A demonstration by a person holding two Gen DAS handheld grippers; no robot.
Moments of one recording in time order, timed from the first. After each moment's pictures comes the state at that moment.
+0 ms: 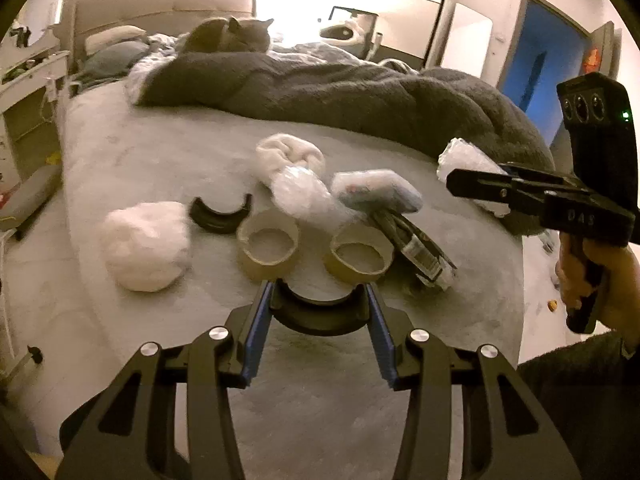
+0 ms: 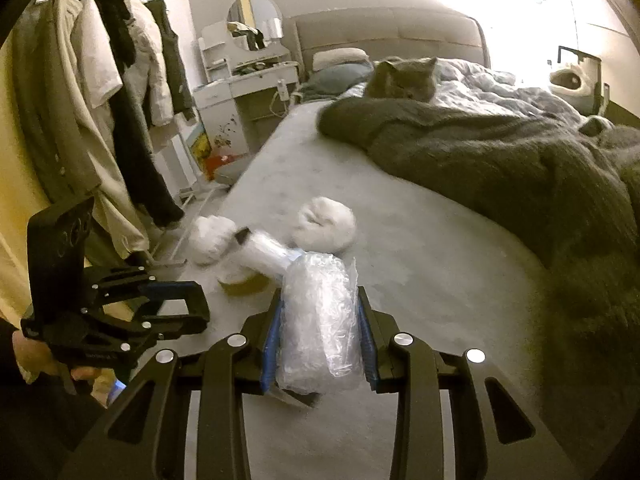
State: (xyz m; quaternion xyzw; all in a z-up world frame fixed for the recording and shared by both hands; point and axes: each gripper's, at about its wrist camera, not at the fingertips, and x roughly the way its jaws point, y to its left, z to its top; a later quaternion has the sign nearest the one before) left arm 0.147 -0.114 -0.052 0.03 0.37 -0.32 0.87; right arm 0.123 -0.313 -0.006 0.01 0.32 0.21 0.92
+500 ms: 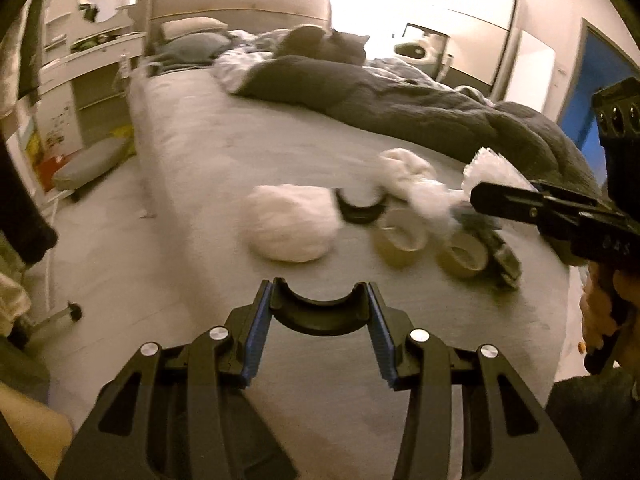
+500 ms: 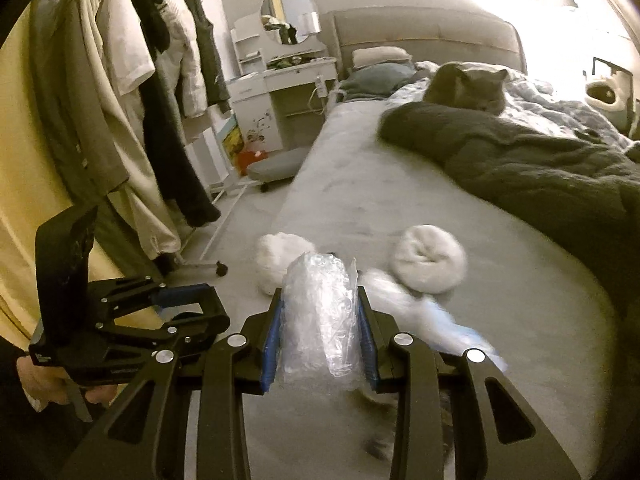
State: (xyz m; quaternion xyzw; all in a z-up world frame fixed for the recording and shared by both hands) left arm 0.151 -0.029 -0.050 0.00 0.38 -0.20 0.91; right arm 0.149 -0.211 -0.001 0.00 0.33 0.26 0.91
